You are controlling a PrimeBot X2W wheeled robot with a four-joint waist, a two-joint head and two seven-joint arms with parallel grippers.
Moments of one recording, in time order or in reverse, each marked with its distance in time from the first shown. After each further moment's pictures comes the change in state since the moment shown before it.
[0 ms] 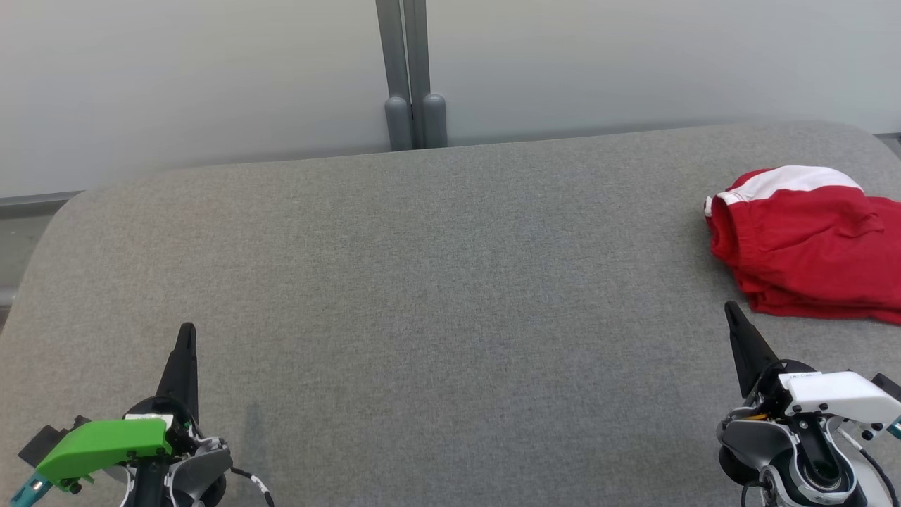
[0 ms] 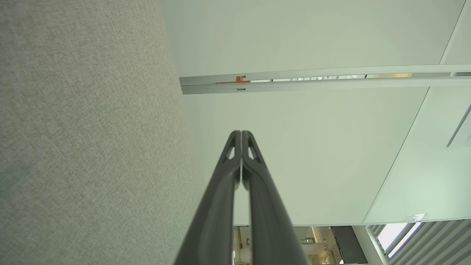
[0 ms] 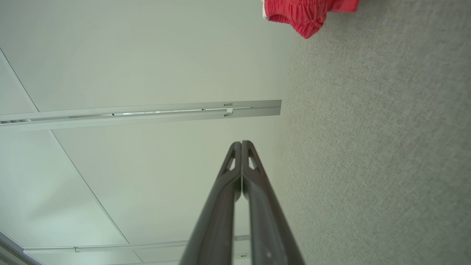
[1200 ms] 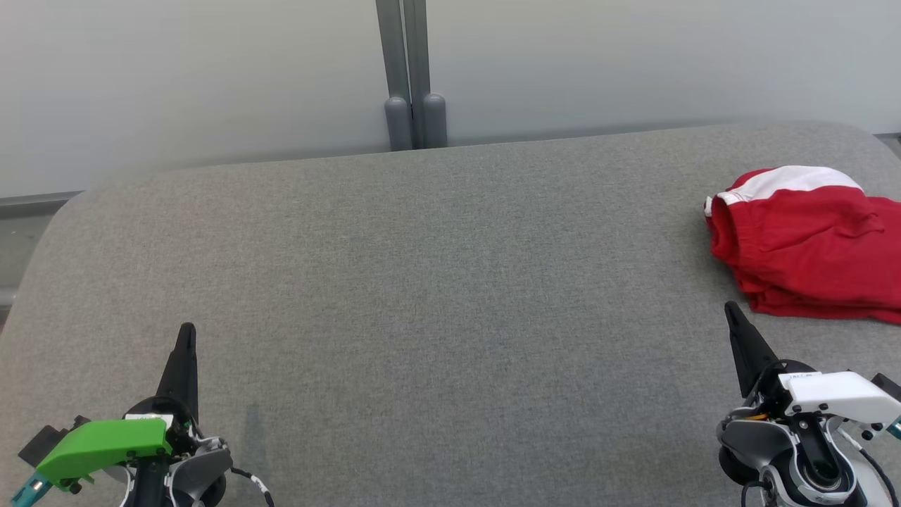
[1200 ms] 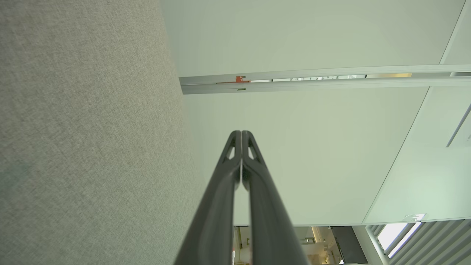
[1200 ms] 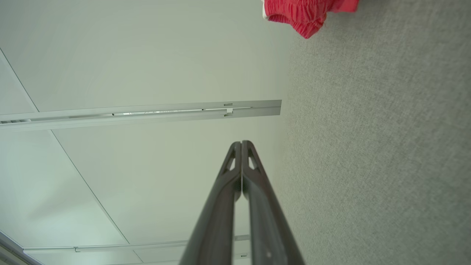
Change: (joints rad) left arm 0.000 0.000 0.000 0.000 0.000 0.000 0.000; right arm 0.000 0.000 0.000 0.000 0.000 0.000 0.000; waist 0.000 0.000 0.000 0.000
